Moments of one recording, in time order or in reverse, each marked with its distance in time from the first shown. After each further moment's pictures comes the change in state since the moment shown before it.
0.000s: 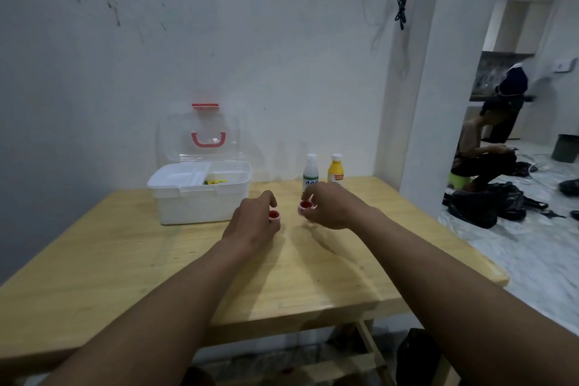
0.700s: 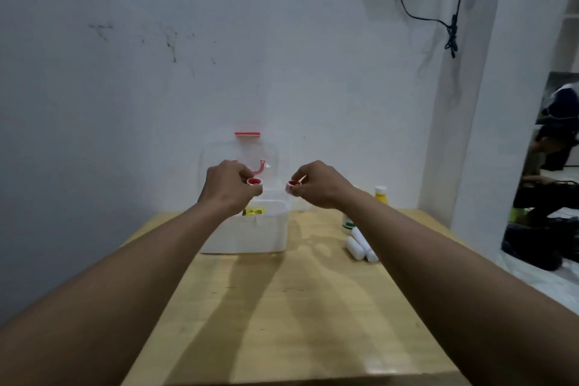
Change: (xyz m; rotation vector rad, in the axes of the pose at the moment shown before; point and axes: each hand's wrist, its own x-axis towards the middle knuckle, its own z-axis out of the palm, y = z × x) left_hand 0.059 -0.043 -0.125 -0.070 0.312 -0.131; right_hand 0.091 -0.080 -0.037 0.294 0.122 -0.075
